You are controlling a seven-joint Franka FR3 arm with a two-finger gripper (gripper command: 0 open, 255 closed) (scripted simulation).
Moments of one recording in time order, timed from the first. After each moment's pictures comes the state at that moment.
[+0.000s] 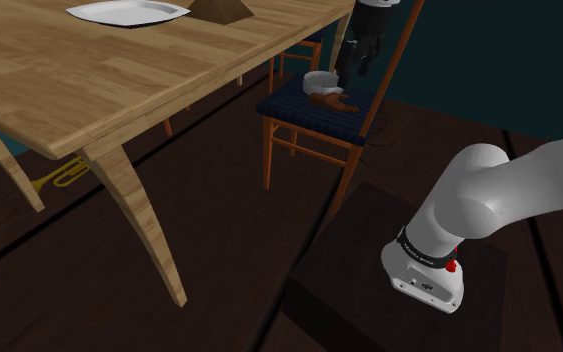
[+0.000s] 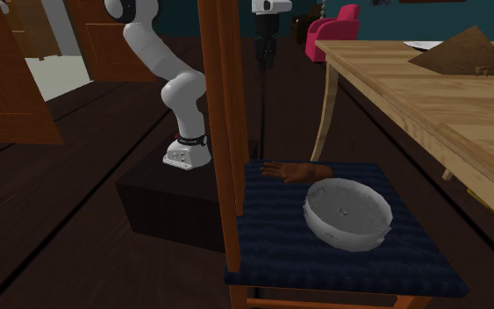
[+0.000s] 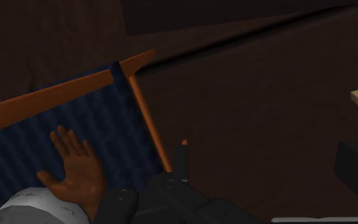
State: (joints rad) arm -0.03 -0.74 -0.07 -2.34 -0.10 1.64 0.02
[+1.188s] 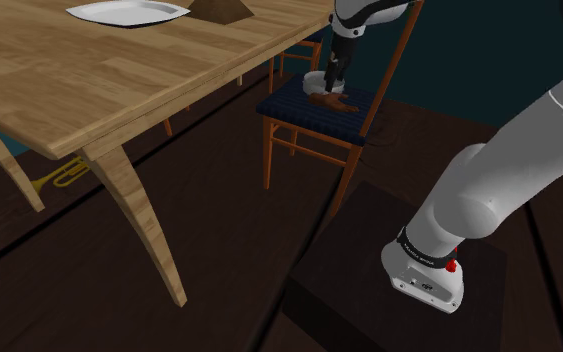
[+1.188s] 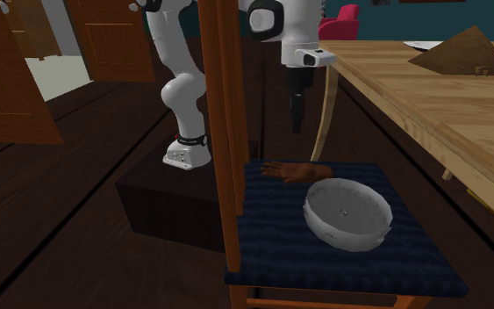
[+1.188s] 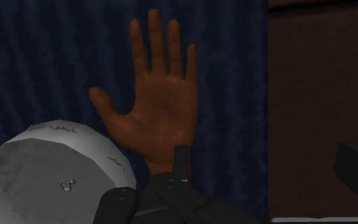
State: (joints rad) arm -0.03 -0.24 -0.40 -2.19 -0.14 2.06 -0.47
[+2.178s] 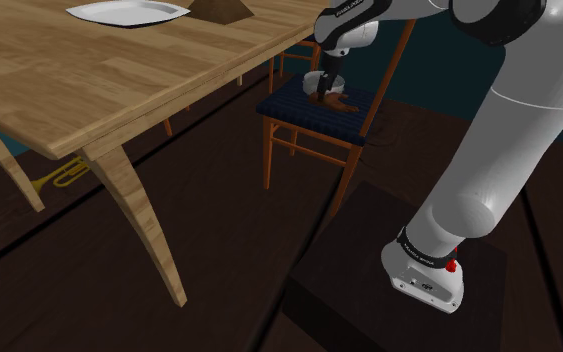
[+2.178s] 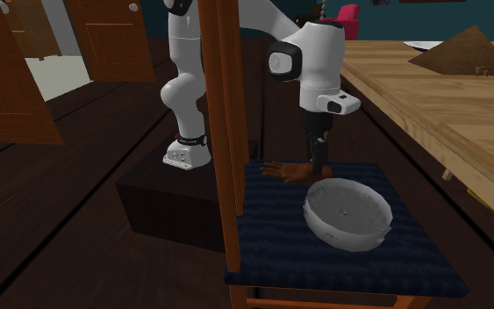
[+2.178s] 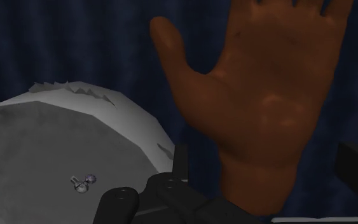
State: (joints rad) arm -0.06 0.11 -0.48 -2.04 0.04 2.24 -0.74
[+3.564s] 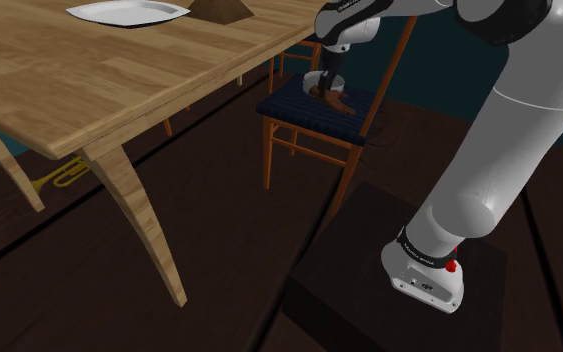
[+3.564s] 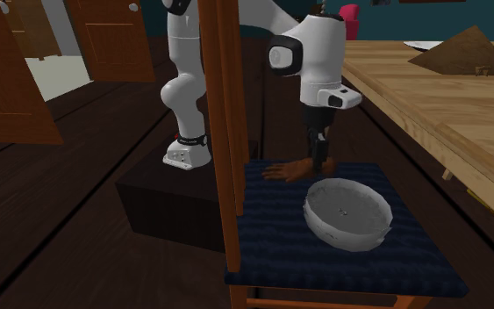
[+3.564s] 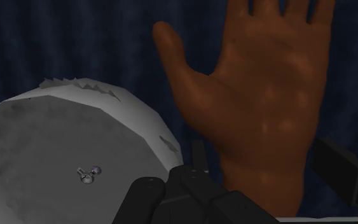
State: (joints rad) arm -0.05 0.09 -0.48 -2.02 0.03 2.21 -0.74
